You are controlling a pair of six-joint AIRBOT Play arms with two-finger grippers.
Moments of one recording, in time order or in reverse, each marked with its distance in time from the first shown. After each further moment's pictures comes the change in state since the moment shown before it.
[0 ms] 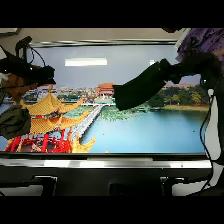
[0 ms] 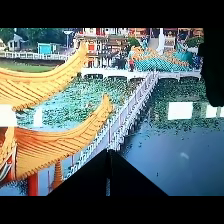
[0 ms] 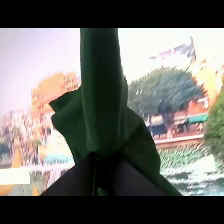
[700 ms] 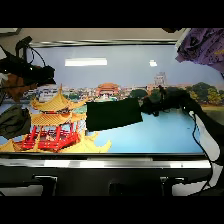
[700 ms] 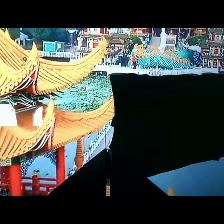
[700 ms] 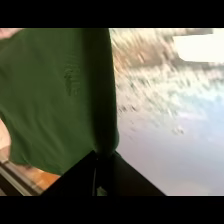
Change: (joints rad) left arm 0.000 0.000 0.000 0.000 -0.002 0.000; right arm 0.036 0.001 -0.583 0.393 -0.016 -0.470
